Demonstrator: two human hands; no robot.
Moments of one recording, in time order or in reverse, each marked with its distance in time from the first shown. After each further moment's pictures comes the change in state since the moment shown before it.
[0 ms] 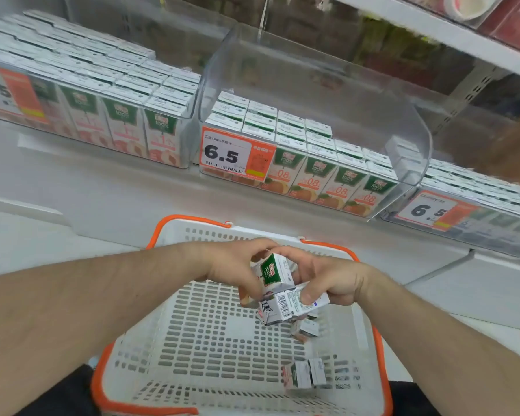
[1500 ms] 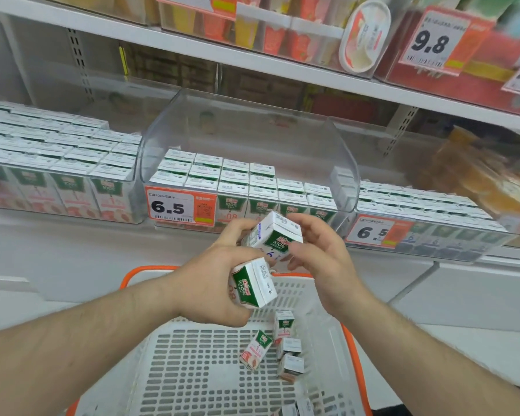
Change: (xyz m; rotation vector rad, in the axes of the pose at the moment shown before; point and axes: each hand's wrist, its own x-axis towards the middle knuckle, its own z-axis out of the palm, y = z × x) left_hand -0.011 0.065 0.001 0.342 0.421 0.629; right_hand -0.057 -0.062 0.056 -0.057 0.992 -0.783
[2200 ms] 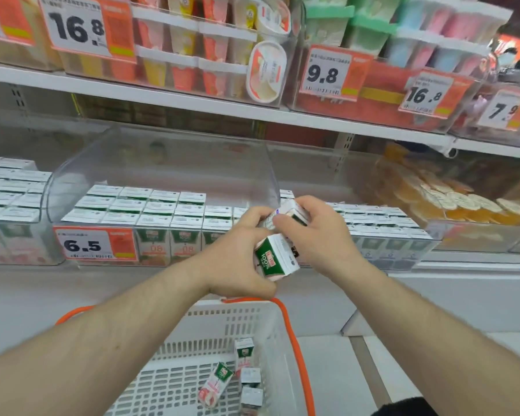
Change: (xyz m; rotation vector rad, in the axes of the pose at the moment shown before) left_hand 0.126 0.079 0.041 0.041 -0.059 -0.015; right_hand 0.026 -0.071 -0.101 -0.635 0.259 -0.066
